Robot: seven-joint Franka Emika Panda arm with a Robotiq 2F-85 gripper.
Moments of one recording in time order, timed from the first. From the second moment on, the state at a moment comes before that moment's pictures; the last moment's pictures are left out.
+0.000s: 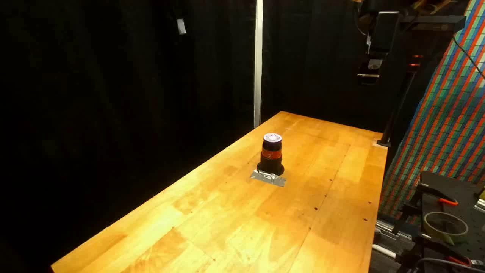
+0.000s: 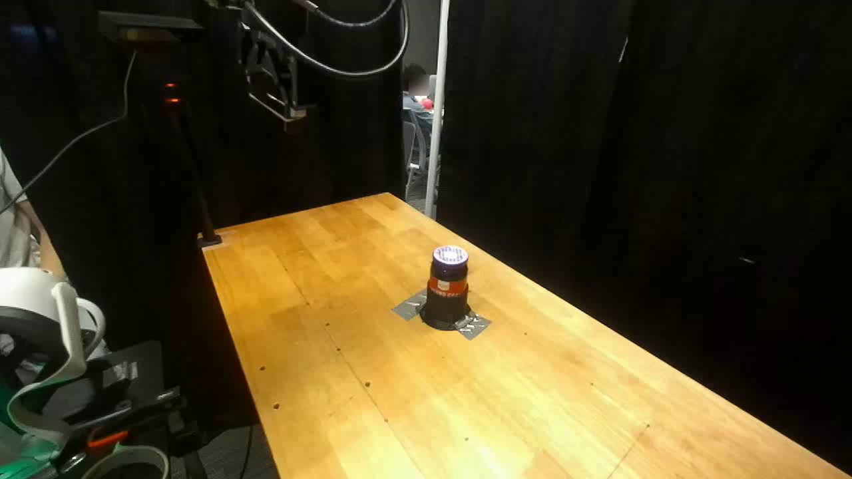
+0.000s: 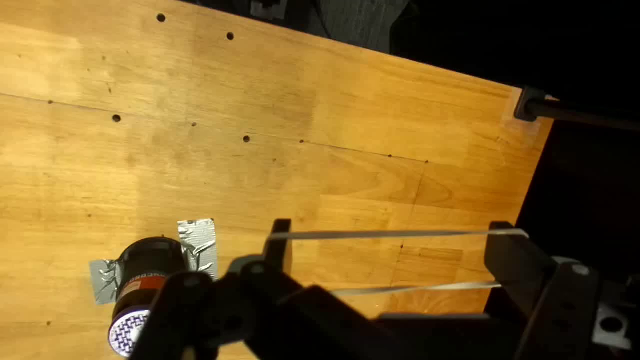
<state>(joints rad) 0.24 -0.32 0.08 -2.20 0.30 1.90 -0.06</state>
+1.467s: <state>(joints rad) 0.14 0.38 0.10 -1.72 -0.03 2.08 0.08</state>
